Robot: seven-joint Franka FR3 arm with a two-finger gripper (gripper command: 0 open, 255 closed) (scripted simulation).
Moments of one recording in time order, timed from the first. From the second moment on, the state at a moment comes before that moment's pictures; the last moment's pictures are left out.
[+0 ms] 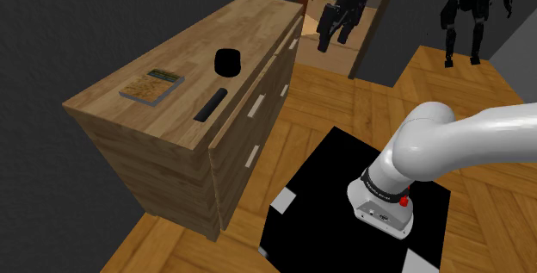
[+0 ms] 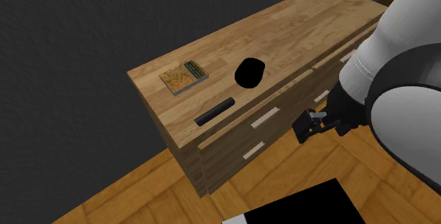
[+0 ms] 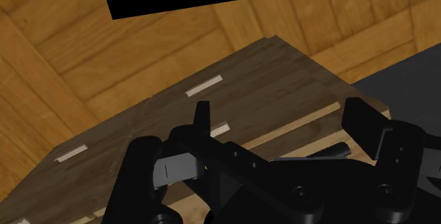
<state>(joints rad) -0.02 -0.81 0.02 -2.30 0.05 1.51 0.12</state>
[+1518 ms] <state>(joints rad) -0.12 -0.15 0.32 -2.16 0.21 1.99 0.90</state>
